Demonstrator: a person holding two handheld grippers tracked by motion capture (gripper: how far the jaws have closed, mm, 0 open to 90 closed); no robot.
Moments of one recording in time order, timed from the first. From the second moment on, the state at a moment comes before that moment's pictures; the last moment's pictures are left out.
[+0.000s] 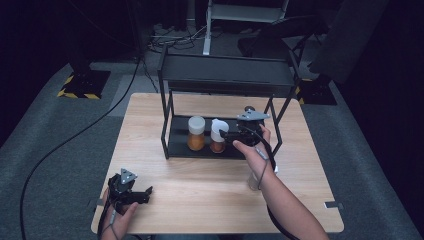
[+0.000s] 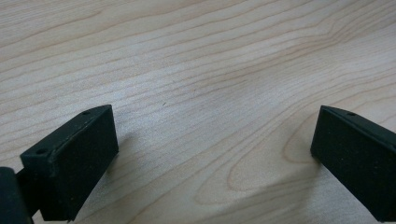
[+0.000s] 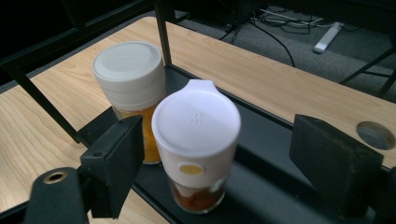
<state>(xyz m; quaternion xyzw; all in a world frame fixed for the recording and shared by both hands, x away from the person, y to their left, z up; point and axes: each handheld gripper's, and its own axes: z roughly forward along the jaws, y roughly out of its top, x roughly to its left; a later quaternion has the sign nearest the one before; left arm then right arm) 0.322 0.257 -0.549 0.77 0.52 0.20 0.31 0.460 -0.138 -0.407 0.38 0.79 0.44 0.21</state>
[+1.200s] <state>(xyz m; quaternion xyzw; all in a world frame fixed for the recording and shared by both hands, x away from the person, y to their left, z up) 0.322 0.257 -0.549 0.77 0.52 0.20 0.31 0.417 -0.196 -0.389 0.37 0.79 0.44 0.22</state>
